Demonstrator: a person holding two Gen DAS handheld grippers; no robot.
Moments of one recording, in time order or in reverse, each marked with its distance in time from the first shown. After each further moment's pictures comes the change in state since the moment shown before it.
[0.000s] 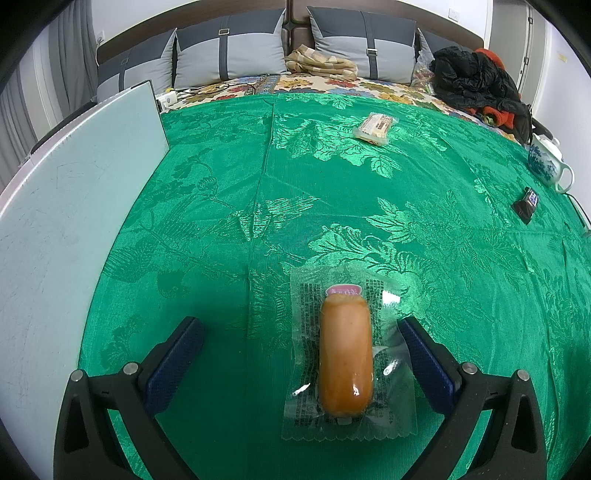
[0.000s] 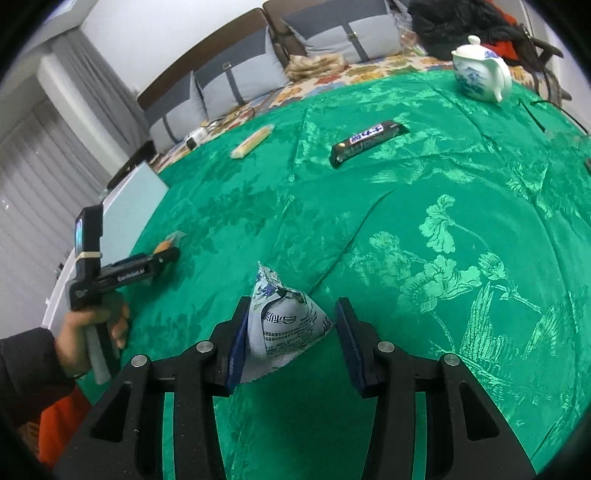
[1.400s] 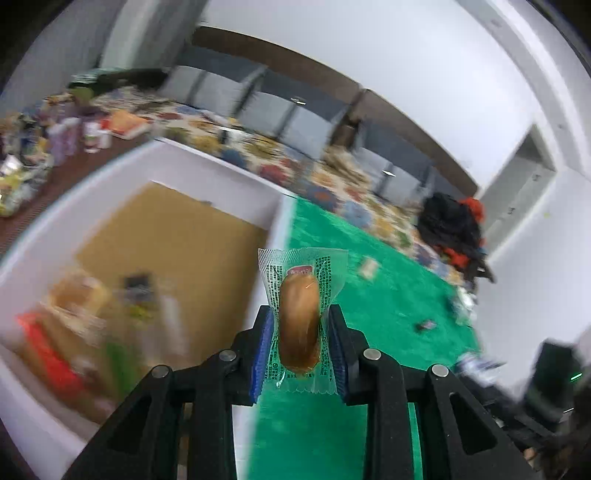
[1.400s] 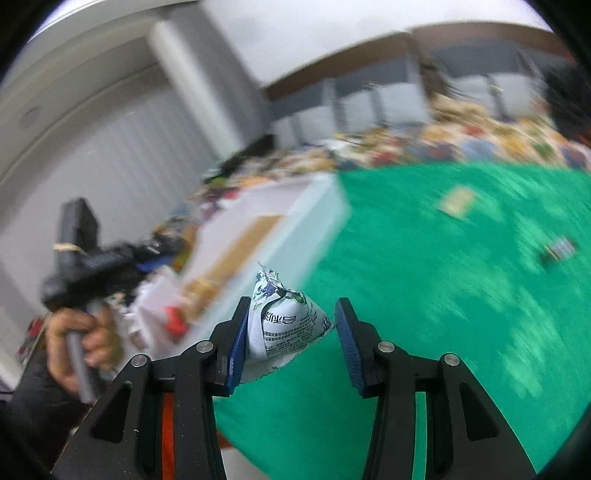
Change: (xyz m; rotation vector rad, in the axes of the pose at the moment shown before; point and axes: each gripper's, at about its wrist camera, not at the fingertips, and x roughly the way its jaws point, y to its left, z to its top) left arm -0.258 0.212 -0.033 -0.440 -0.236 -0.240; right arm -0.030 0.260 0.024 -0.303 -0.044 0.344
